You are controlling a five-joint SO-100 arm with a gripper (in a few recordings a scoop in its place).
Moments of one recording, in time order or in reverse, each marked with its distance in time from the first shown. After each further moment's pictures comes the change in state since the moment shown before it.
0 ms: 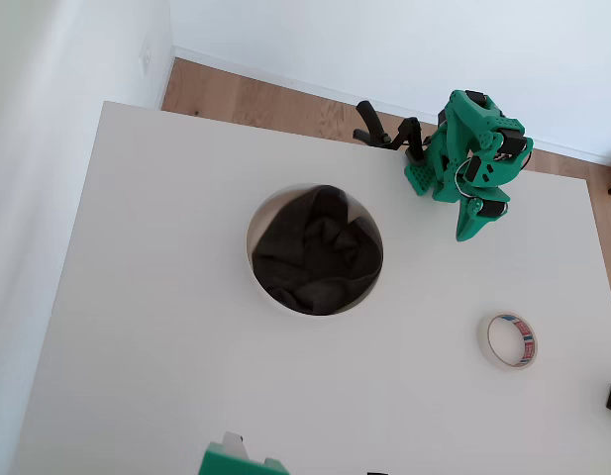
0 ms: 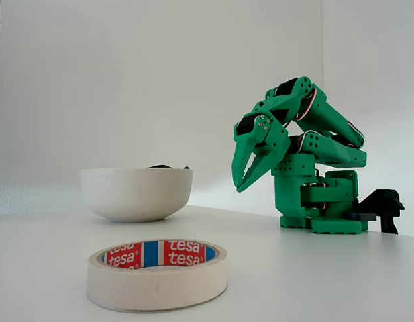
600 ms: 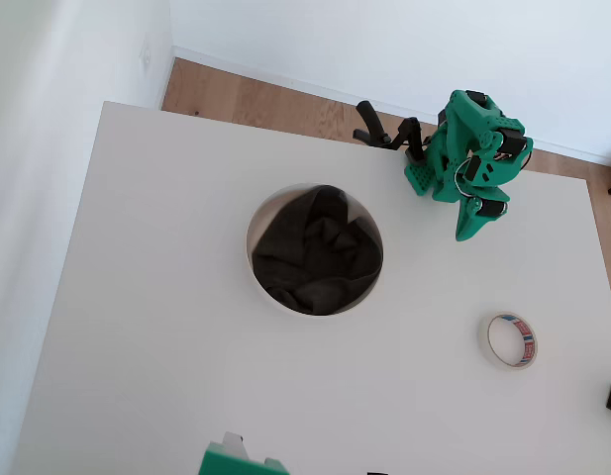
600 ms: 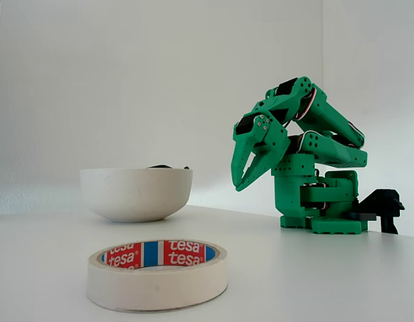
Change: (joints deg) arm 0.9 -0.1 -0.9 0.2 0.6
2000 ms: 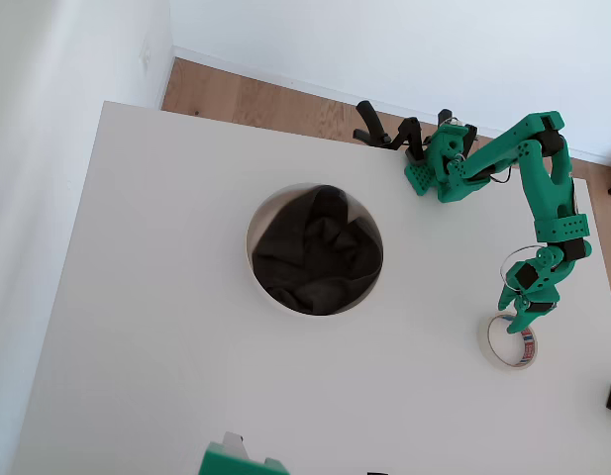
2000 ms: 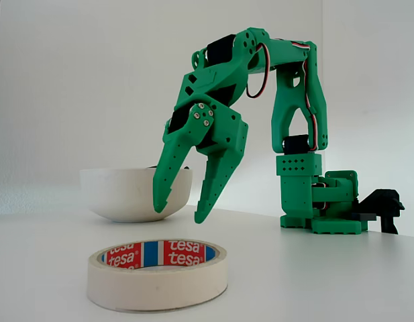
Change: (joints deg) arm -18.6 -99.9 -55.7 -25.6 12.4
